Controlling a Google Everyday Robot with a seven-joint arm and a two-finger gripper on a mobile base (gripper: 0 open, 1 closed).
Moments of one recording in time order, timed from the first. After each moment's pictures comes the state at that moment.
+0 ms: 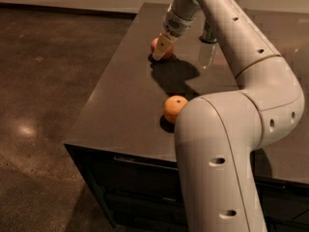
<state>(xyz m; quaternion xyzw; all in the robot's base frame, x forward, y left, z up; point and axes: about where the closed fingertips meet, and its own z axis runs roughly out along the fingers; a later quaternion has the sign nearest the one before) 0.778 -0.065 0.868 -0.49 0.84 0.08 0.21</state>
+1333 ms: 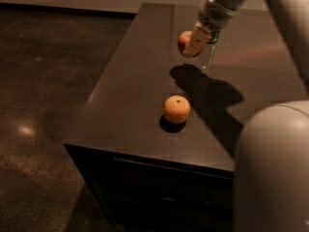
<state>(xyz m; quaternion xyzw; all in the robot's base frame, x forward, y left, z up) 0.695 -0.138 0.926 -0.54 0.81 0.08 0.22</state>
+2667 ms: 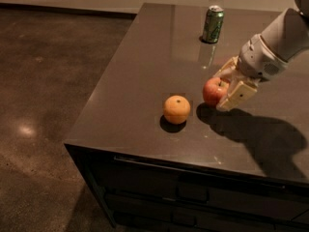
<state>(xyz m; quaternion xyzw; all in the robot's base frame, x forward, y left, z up) 0.524 -0.189 0.882 -0.65 0.71 0.15 0.21</state>
